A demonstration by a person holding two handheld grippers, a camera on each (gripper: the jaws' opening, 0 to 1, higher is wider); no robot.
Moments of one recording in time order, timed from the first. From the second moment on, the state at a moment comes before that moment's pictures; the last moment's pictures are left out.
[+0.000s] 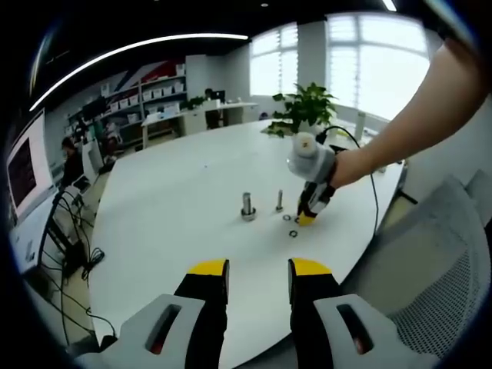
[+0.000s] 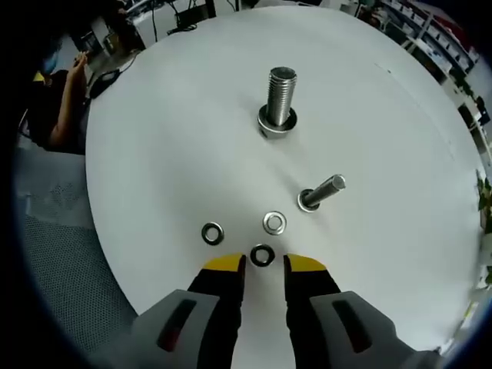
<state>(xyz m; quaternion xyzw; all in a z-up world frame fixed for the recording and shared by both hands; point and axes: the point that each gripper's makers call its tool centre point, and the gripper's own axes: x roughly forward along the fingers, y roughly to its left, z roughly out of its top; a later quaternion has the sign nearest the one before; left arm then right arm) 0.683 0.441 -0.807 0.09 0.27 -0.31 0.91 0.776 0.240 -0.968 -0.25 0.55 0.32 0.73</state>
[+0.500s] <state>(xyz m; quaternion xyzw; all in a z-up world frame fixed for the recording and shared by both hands) 0.685 0.442 -0.806 0.09 0.27 -0.31 0.91 0.779 0.237 -0.973 -0.25 0.54 0.32 0.73</state>
